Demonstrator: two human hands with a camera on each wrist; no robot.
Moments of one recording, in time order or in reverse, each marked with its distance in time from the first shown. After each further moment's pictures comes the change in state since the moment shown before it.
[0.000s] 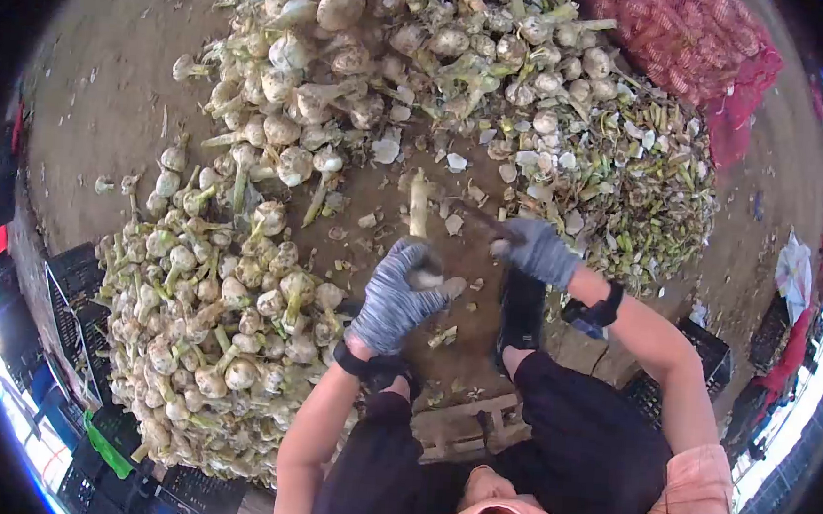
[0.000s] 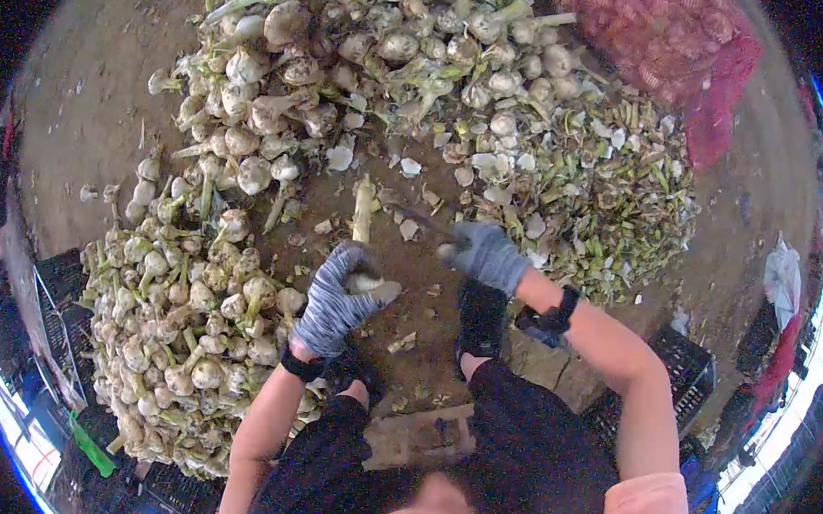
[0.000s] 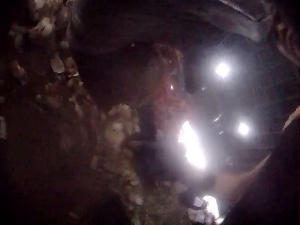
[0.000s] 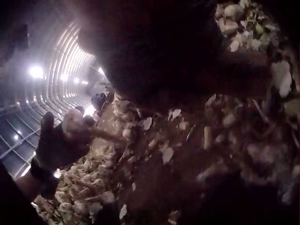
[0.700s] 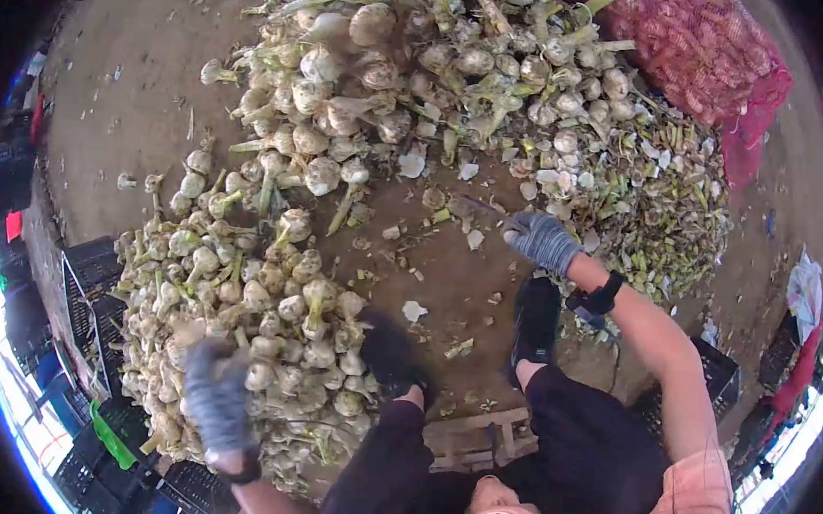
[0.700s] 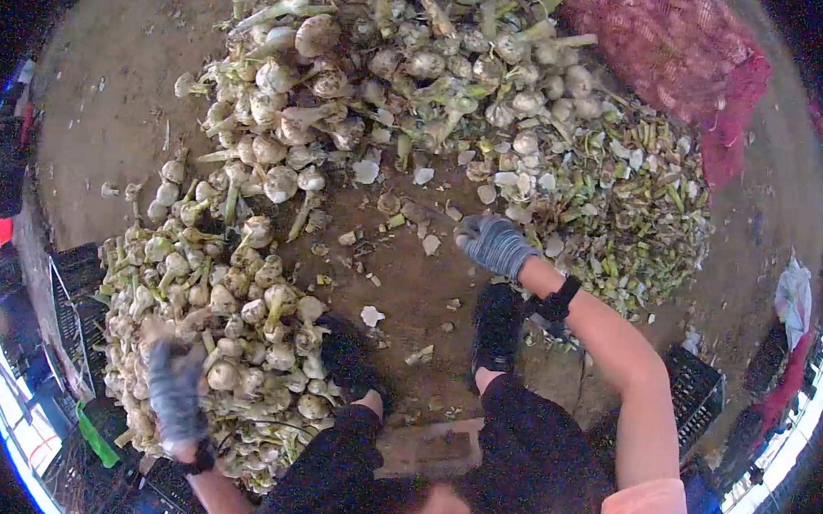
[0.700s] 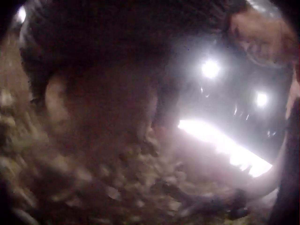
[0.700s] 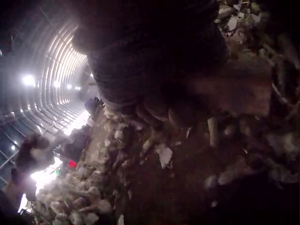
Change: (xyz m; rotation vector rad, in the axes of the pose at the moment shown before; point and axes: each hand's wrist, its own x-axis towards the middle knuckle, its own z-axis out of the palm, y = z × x) left_hand -0.140 0.054 -0.170 0.555 0.687 -0.444; right_hand 0.041 -0.003 -0.003 -0.025 -0.099 0.129
